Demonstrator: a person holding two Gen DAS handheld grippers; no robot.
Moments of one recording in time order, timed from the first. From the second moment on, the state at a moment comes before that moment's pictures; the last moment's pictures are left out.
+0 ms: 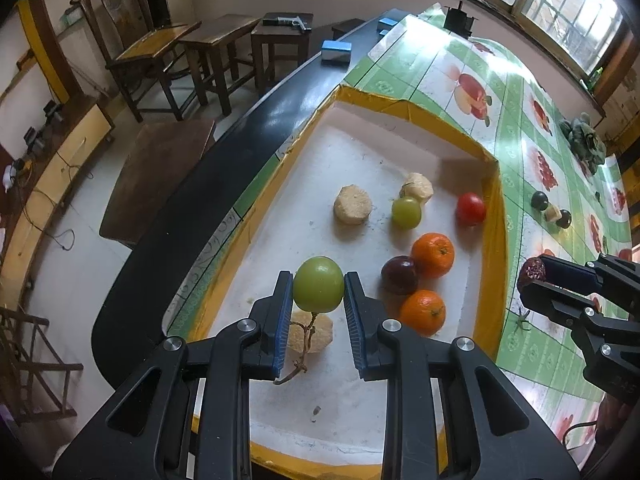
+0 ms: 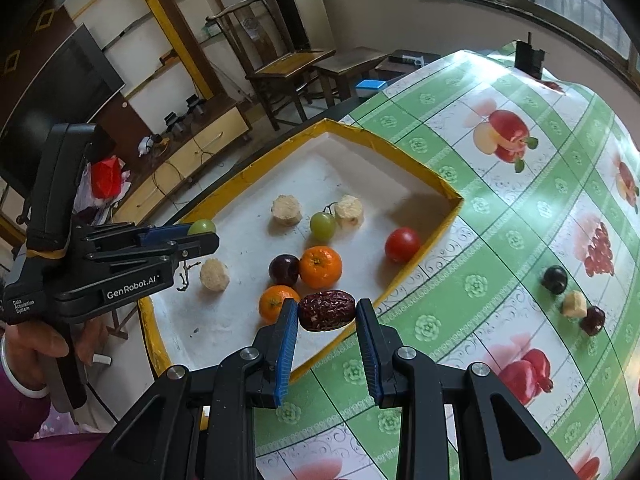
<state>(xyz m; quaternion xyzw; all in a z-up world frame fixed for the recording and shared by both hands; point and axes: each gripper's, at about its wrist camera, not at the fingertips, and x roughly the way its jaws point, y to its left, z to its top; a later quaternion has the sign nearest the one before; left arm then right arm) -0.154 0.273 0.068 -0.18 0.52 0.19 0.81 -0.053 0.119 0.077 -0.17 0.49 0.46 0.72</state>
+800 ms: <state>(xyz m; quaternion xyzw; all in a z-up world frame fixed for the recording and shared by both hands) -0.108 0.289 0.033 -0.20 0.54 0.19 0.79 0.001 0.184 0.023 -0.19 0.53 0.44 0.70</state>
